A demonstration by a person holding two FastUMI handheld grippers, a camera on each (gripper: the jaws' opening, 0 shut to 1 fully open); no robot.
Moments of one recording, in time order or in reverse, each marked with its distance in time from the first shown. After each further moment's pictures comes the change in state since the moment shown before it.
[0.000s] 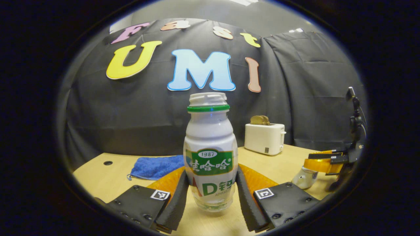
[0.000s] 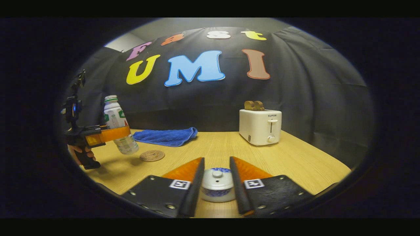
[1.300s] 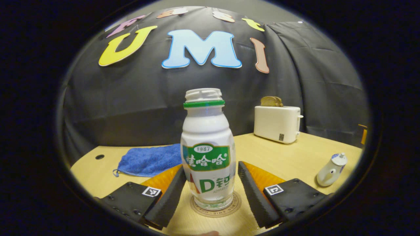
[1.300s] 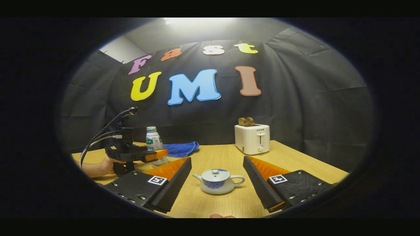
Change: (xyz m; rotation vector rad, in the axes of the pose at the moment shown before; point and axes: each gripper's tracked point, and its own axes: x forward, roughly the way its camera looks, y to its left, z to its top) left arm 0.077 0.002 -0.056 0.018 0.117 0.035; right arm -0.066 -0.009 0.027 0.039 -0.135 -0.012
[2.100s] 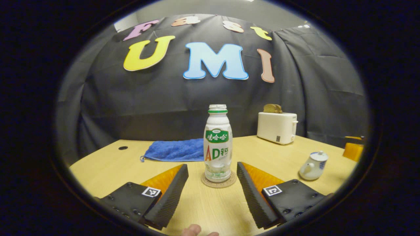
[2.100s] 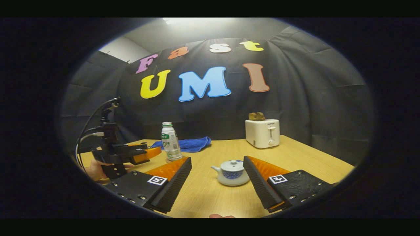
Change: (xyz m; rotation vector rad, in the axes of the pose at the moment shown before) left arm -0.149 -0.003 -0.003 -0.066 -0.059 0.133; right arm -0.023 0.055 -0.018 0.005 0.031 0.084
